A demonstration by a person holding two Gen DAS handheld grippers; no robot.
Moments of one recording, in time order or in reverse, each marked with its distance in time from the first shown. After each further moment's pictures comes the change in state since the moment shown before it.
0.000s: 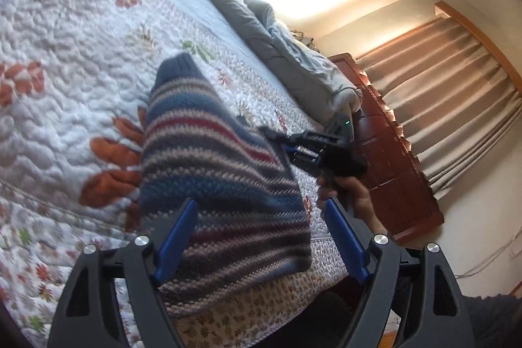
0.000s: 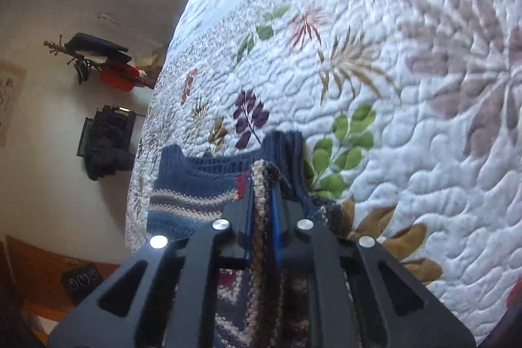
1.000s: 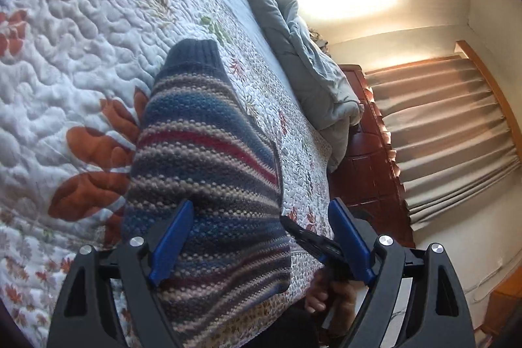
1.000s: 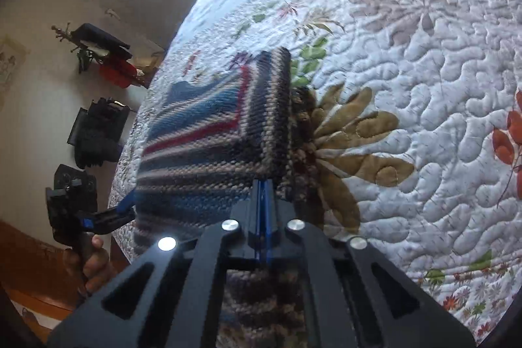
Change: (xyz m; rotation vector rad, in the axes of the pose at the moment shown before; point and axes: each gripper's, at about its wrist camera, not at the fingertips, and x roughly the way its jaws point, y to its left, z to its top) left arm 0.024 0.020 0.029 -0.194 0.040 -0.067; right arm -0.050 0.000 -0.123 -0.086 -0.088 -0.052
